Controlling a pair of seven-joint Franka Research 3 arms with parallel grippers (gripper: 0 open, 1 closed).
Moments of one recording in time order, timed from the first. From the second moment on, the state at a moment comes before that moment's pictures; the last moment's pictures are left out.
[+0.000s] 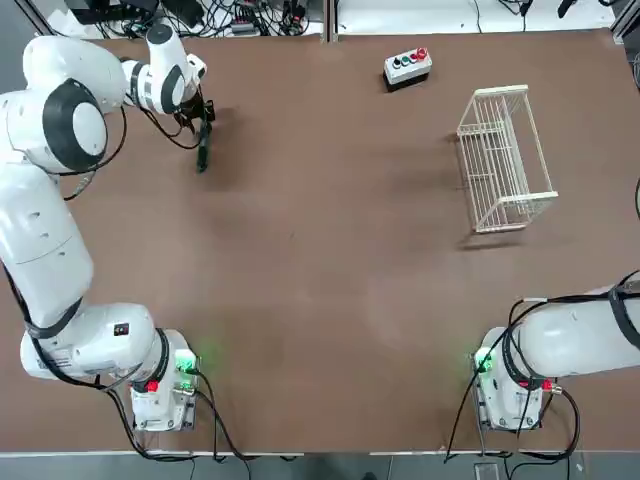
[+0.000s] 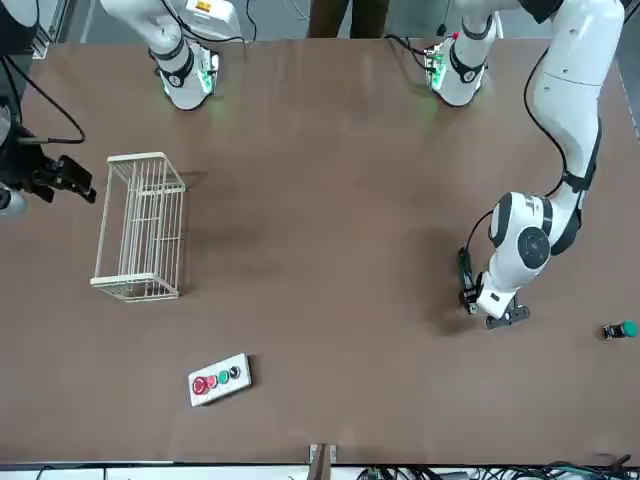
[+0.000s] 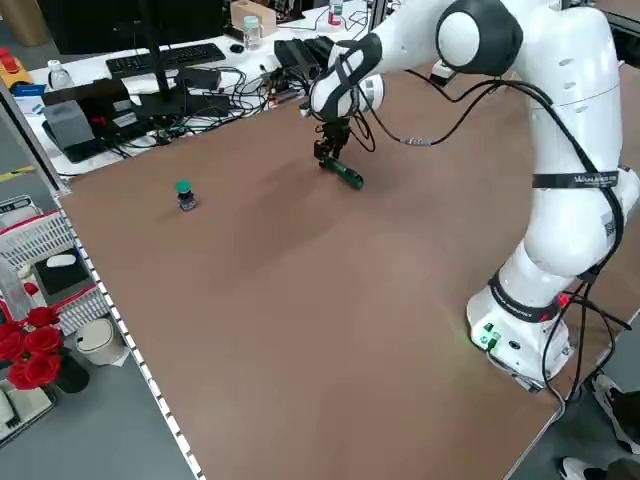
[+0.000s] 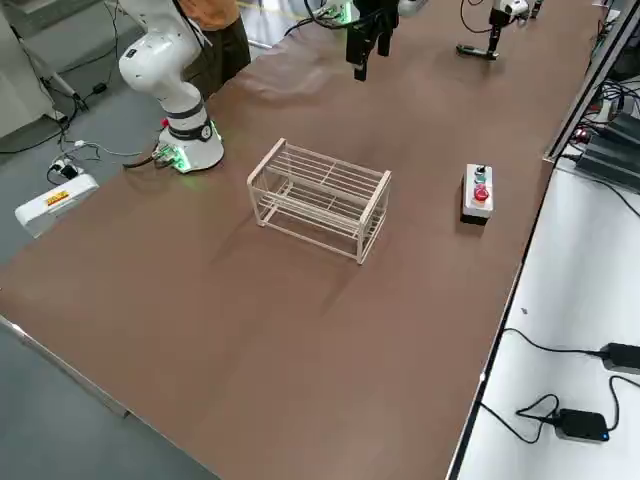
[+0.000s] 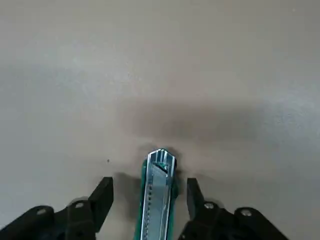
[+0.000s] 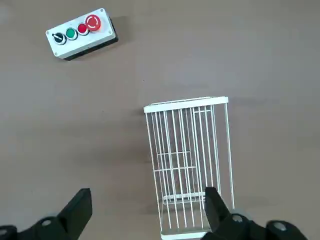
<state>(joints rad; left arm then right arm) 0.08 0.61 -0.17 -1.89 0.23 2.54 -0.43 0.11 0.03 -0.10 -1.57 0.04 1.61 0.05</state>
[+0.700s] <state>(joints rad) 0.08 0.60 -0.17 -1.92 0.23 2.54 -0.43 0.19 0.03 -0.10 -1.59 0.04 1.61 0.07</state>
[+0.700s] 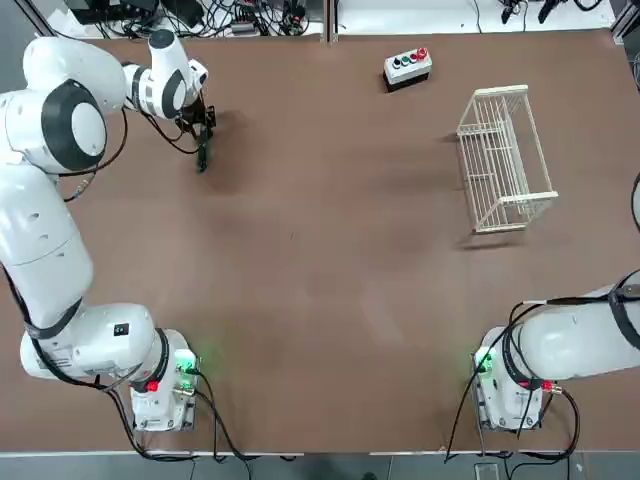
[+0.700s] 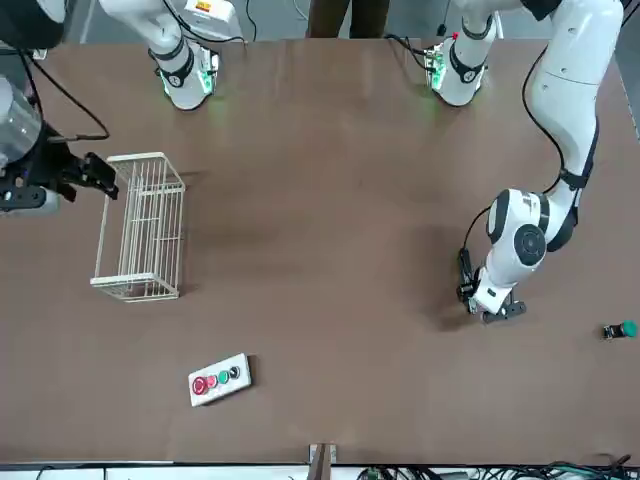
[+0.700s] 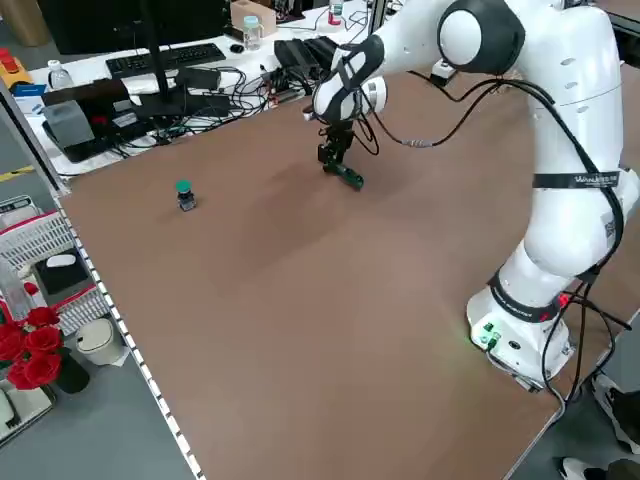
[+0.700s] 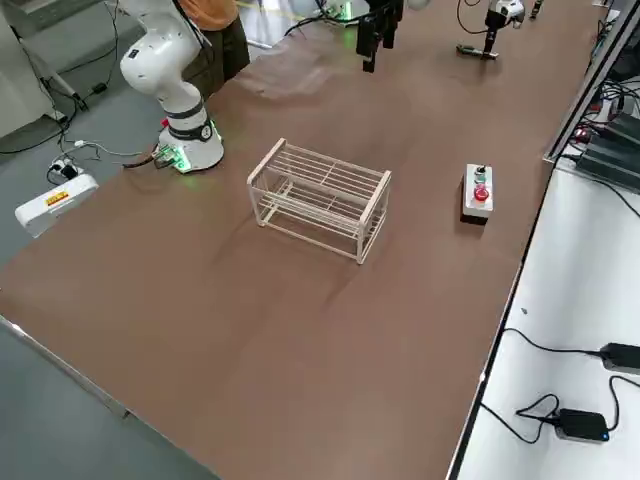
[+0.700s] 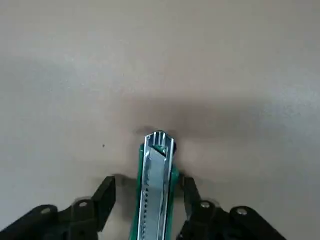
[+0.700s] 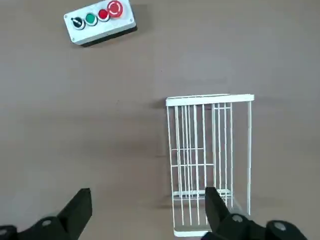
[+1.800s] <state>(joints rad) 0.08 0.53 -0.18 -1.86 0.14 2.36 -0.44 0.24 0.03 -0.03 -1.60 0.04 1.64 0.07</state>
